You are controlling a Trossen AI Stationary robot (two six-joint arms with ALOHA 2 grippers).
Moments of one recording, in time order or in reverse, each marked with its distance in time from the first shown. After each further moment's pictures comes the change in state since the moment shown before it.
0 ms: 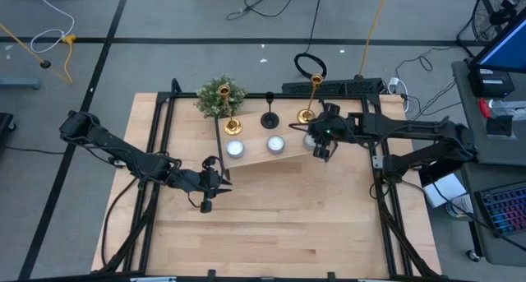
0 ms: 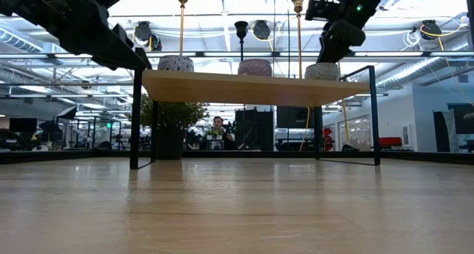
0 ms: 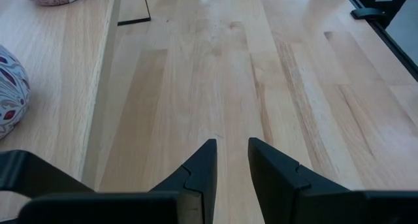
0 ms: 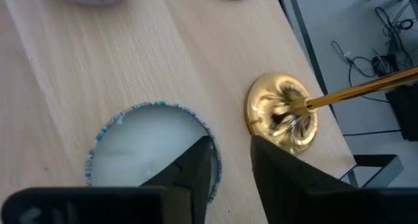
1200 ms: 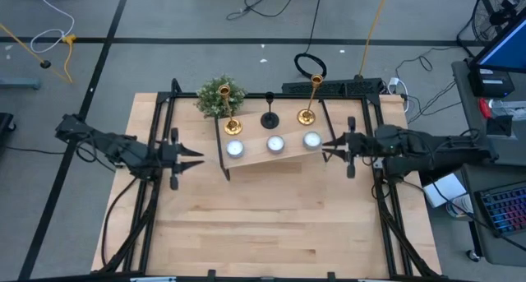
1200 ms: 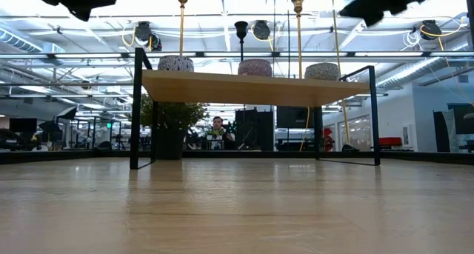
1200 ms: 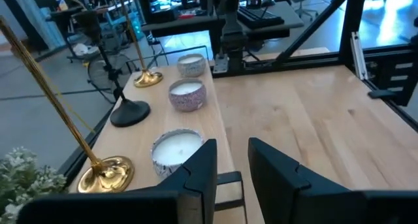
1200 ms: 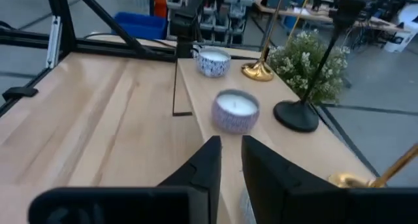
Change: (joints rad) left arm -0.024 -0.626 0.029 -0.337 -0.188 0.208; right arm 0.199 -0.603 -0.393 0.449 -0.214 0.027
